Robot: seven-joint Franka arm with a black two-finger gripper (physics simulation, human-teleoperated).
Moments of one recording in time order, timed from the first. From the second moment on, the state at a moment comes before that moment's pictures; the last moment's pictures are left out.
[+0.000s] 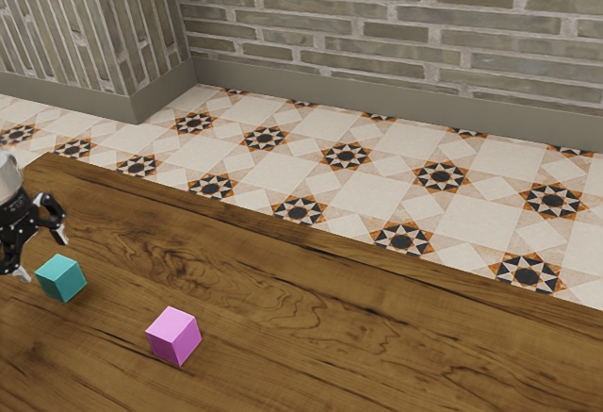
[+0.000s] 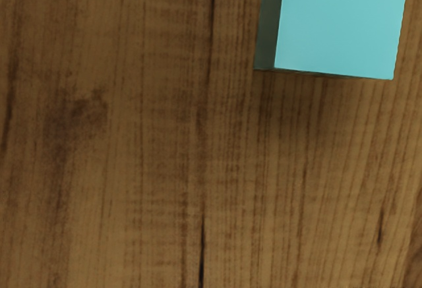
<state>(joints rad) 0.58 -0.31 -0.01 -2.49 -0.18 2.16 -1.01</state>
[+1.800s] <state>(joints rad) 0.62 0.03 0.00 -2.38 -0.11 2.44 -0.71</state>
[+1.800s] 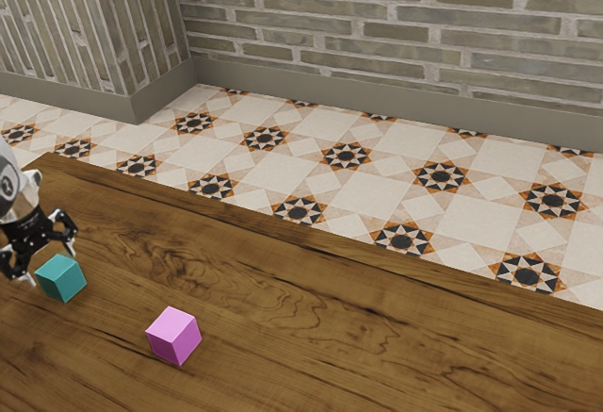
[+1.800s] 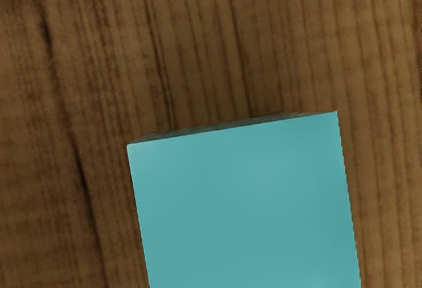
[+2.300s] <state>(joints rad) 0.63 0.06 0.00 -2.37 -0.20 2.44 -0.80</state>
